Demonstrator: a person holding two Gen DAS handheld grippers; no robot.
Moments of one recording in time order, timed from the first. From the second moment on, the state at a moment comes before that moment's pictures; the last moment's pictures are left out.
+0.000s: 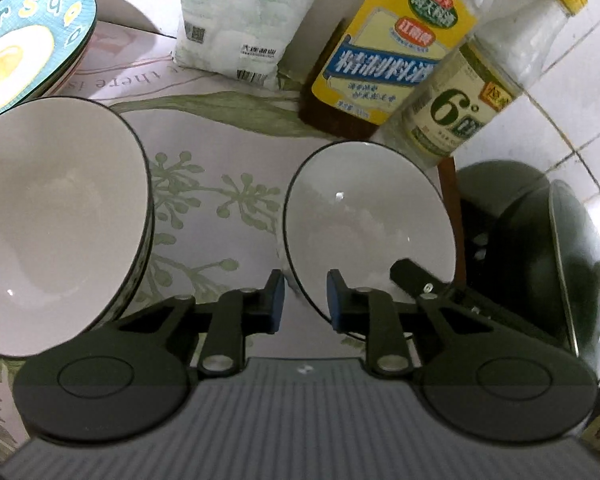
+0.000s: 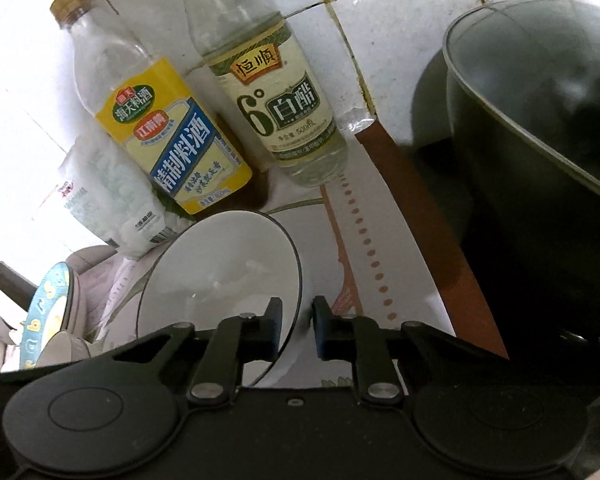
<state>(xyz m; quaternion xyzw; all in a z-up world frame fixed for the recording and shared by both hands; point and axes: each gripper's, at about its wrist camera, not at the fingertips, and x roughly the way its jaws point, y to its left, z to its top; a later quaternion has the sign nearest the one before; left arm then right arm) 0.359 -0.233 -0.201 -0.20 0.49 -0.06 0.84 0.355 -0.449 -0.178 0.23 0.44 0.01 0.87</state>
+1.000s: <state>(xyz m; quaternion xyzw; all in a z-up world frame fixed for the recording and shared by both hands) 0.245 -0.152 -0.078 -0.17 0.43 -0.13 0.88 0.240 -0.374 -0.049 0.17 0.37 0.04 0.91</state>
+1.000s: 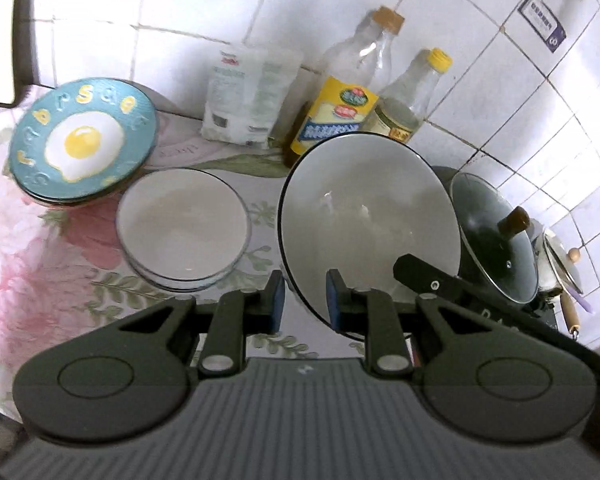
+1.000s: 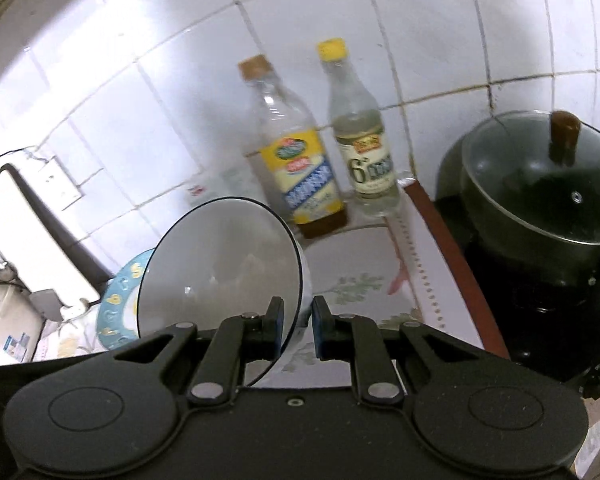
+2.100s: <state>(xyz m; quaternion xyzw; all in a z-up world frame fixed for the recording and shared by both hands) 0.314 -0.083 -0.115 -0.07 0.48 -0.10 0.87 0.310 -0.269 -0.109 0.08 0.44 0.07 0.89</state>
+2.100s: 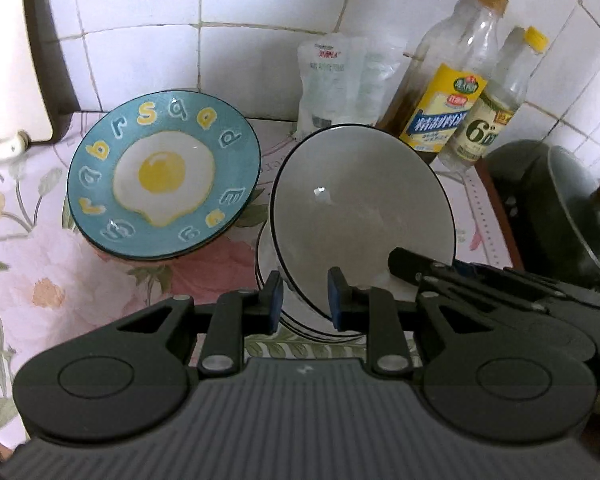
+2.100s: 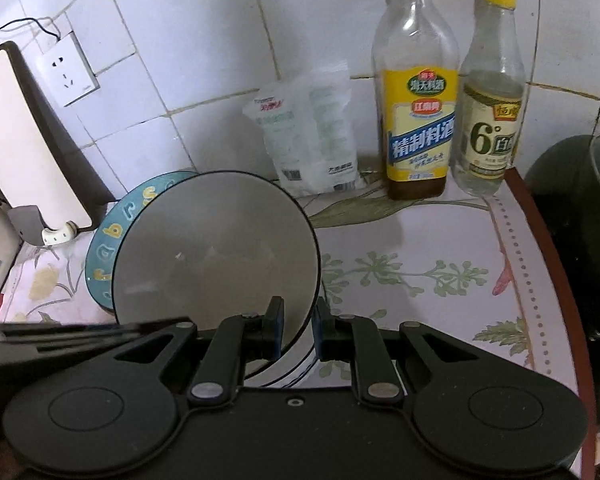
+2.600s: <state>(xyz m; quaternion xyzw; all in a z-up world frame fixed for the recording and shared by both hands) 0.329 -0.079 -0.137 -0.11 0.51 -0.10 0.85 0.310 -0.262 -0.123 0.04 0.42 0.06 0.91</state>
